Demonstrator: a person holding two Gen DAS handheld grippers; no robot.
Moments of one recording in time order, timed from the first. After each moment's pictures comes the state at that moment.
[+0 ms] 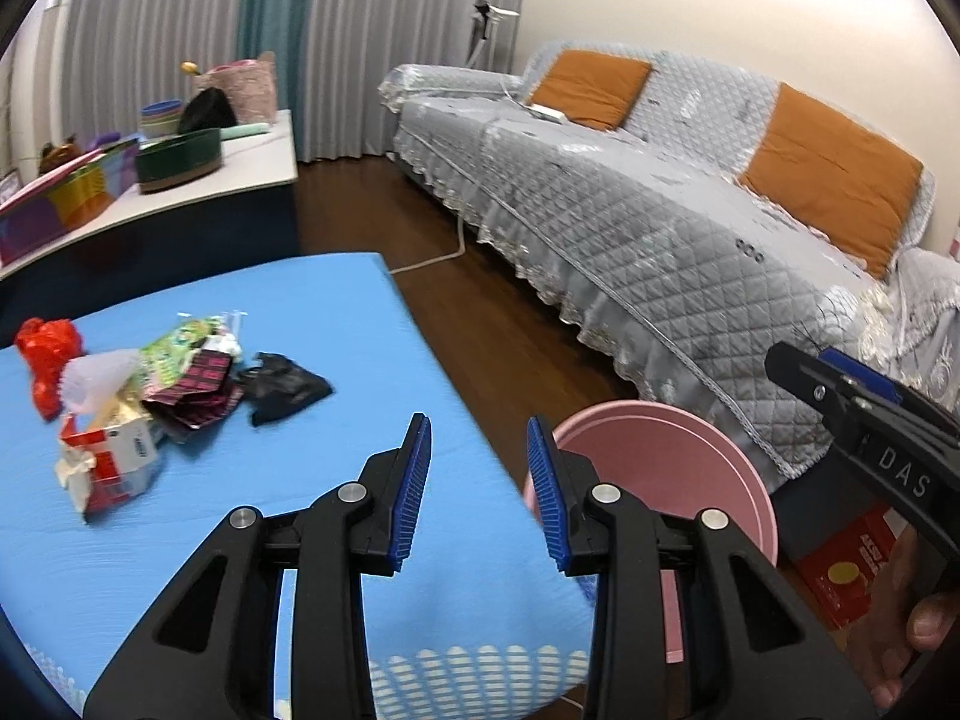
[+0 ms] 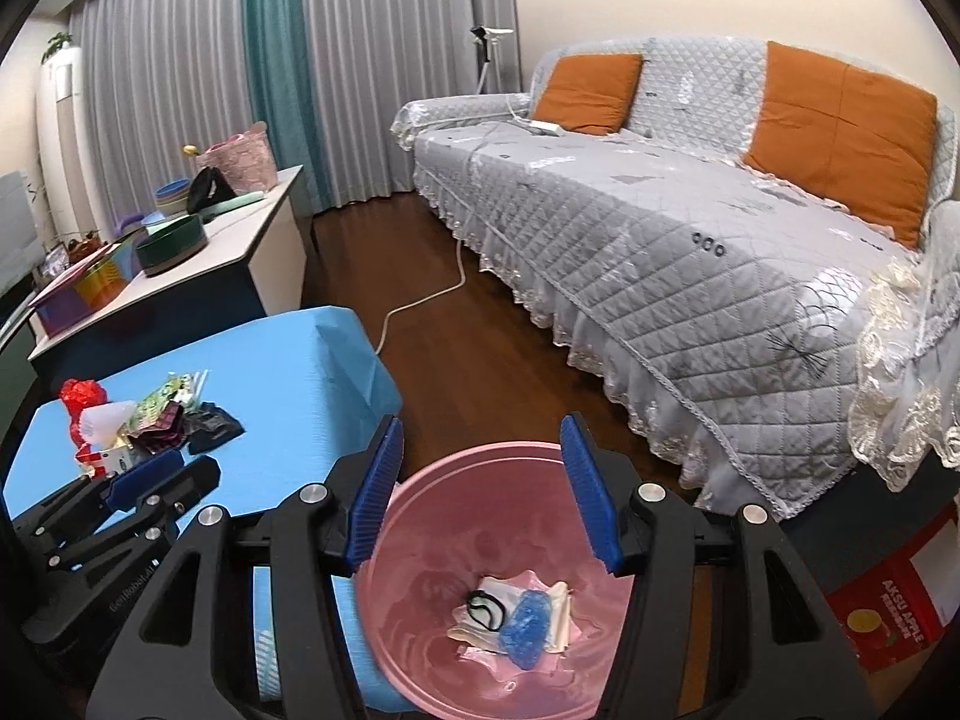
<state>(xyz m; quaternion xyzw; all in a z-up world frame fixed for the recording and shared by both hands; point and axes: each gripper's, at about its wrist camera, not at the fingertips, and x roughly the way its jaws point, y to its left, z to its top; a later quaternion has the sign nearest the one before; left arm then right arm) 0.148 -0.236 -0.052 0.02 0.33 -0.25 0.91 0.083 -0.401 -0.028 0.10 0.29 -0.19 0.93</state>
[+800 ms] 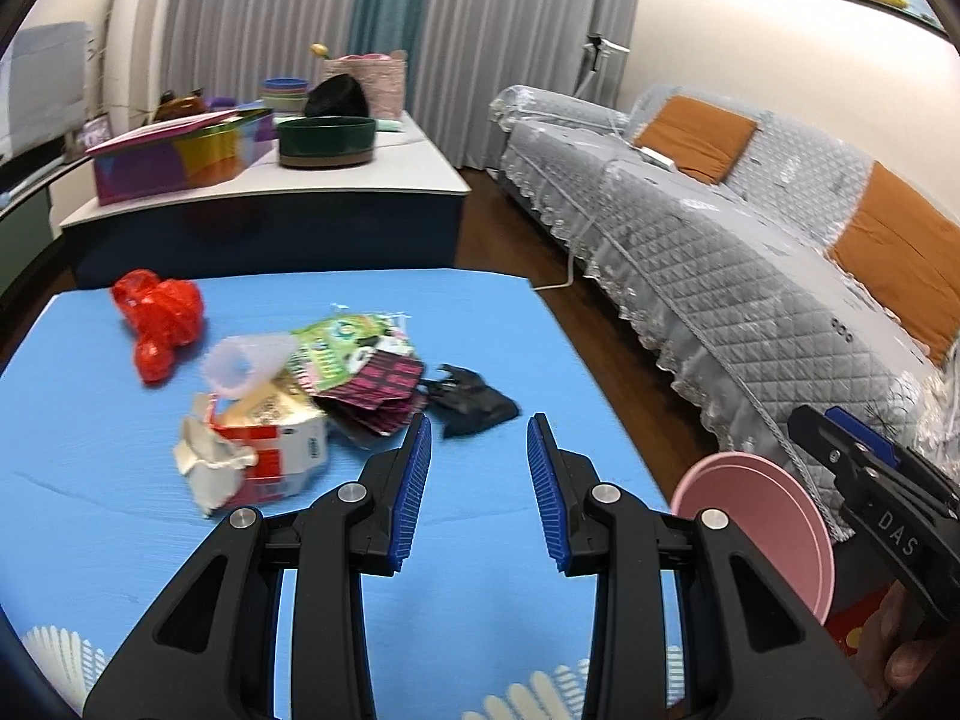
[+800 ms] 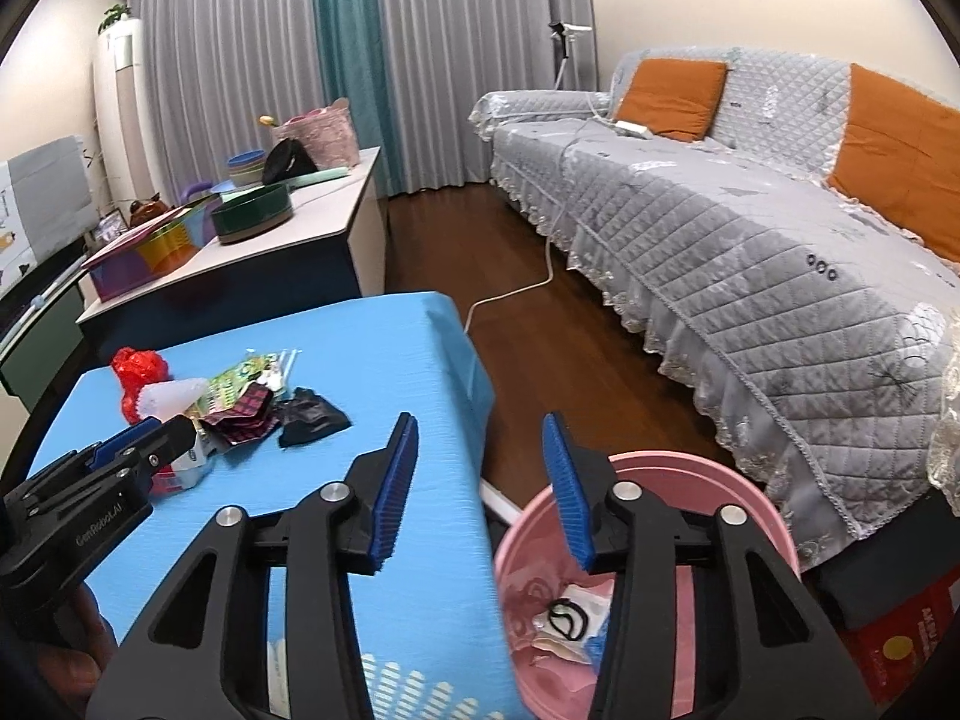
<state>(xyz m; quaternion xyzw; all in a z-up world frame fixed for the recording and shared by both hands) 0.182 -0.132 -0.048 -0.04 0.33 -0.15 0.93 0.134 -0.326 -0.035 0.08 0.30 -0.11 0.95</state>
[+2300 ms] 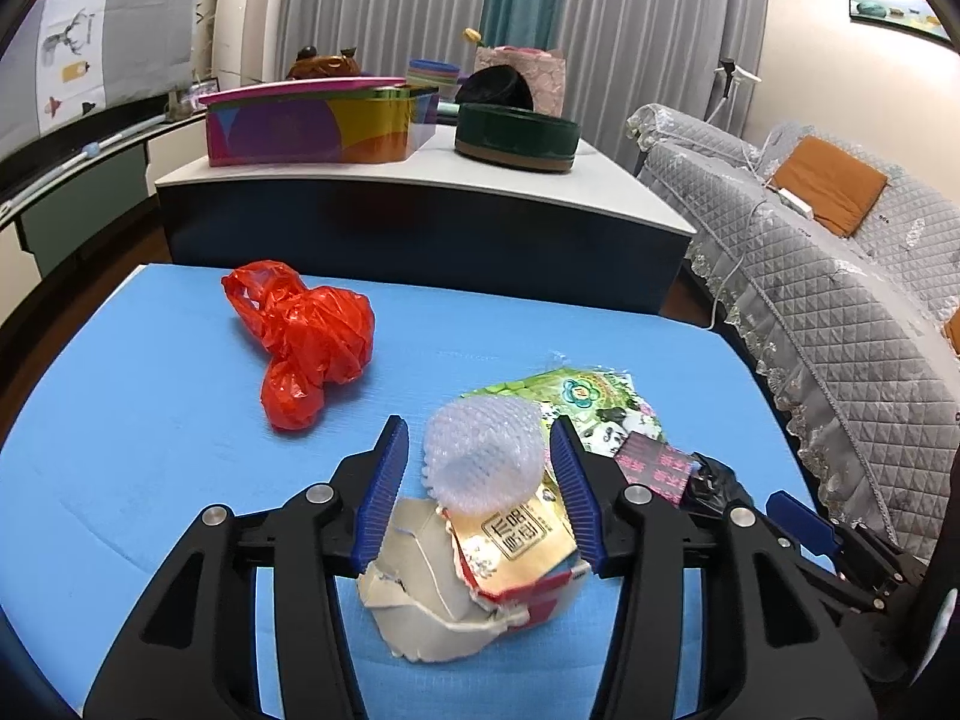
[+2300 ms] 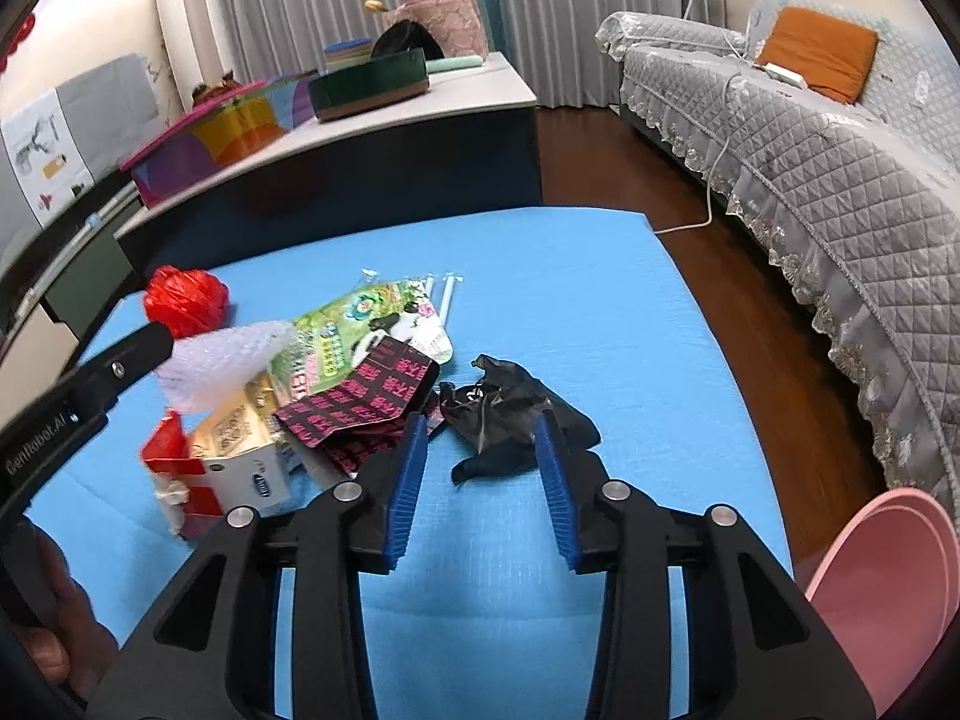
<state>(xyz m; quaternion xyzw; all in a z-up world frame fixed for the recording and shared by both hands) 0.272 -0.037 -0.074 -0.06 0.33 -0.02 0.94 0.284 -0.217 -0.111 0.06 0.39 0.00 0.92</state>
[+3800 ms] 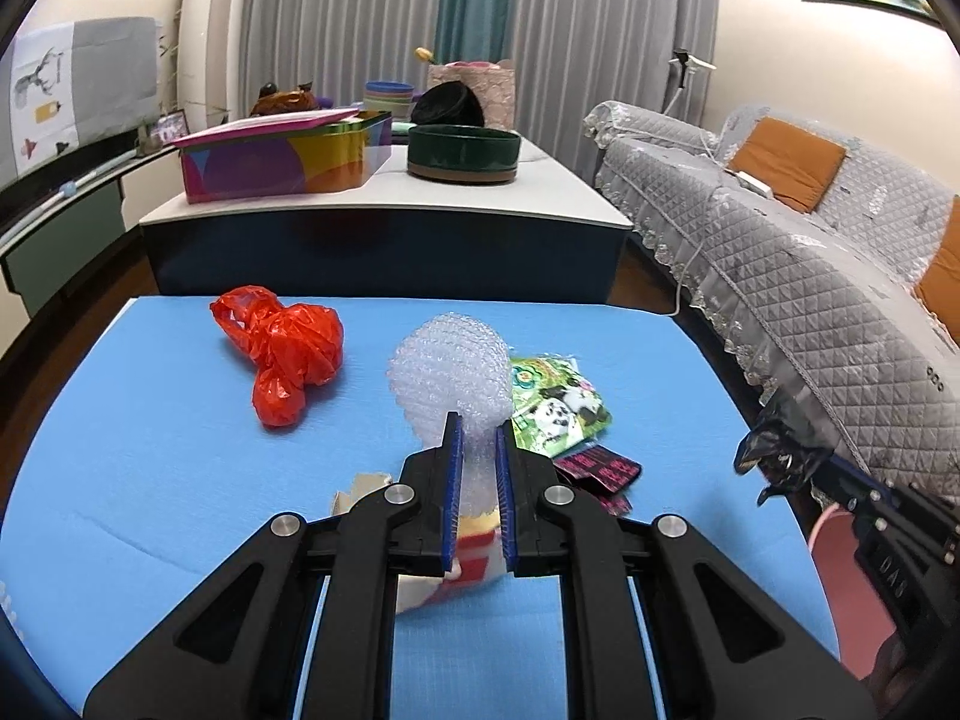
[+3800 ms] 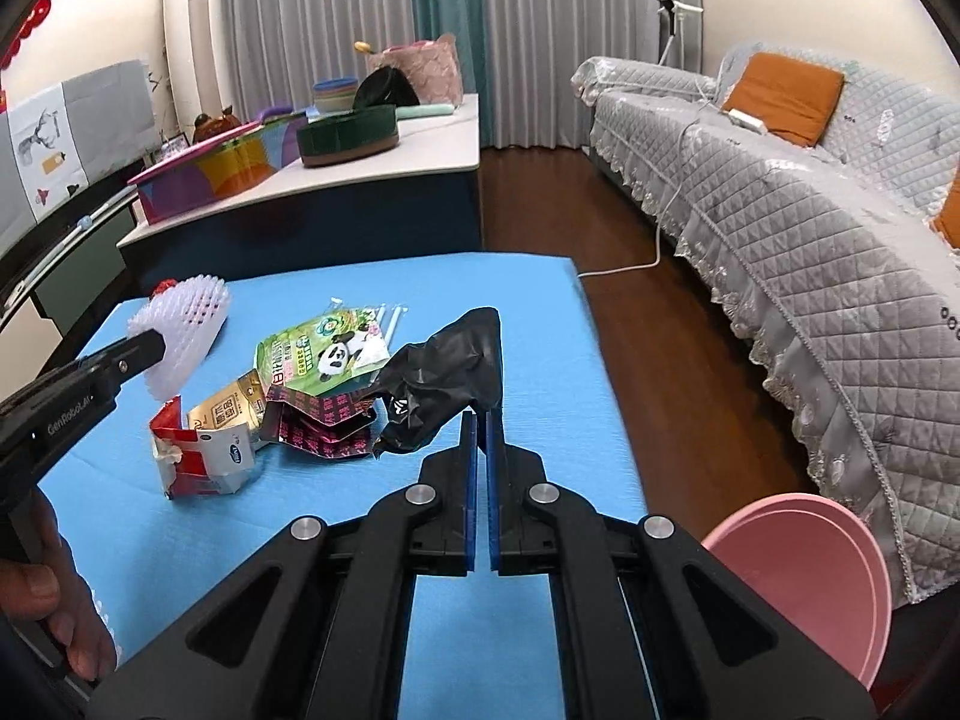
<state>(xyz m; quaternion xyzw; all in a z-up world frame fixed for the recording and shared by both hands) 0.229 -0.055 -0.049 -0.03 0.32 -0.06 0.95 0.212 -0.260 -0.063 0.04 0.34 -0.02 0.94</state>
